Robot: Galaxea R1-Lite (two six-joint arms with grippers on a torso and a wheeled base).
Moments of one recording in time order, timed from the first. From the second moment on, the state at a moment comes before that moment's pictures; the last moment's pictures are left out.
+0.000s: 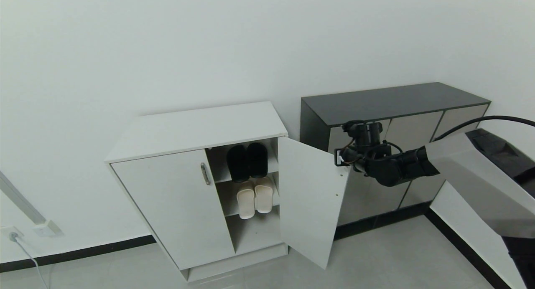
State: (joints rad) left arm 0.00 0.00 0.00 0.01 -0.02 0.00; right arm 0.38 2.40 -1.67 -0.37 -0.25 0.11
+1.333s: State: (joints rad) left arm 0.00 0.00 0.00 0.01 -0.02 0.00; right arm 0.69 2.12 -1.19 -0.55 -0.24 0.13
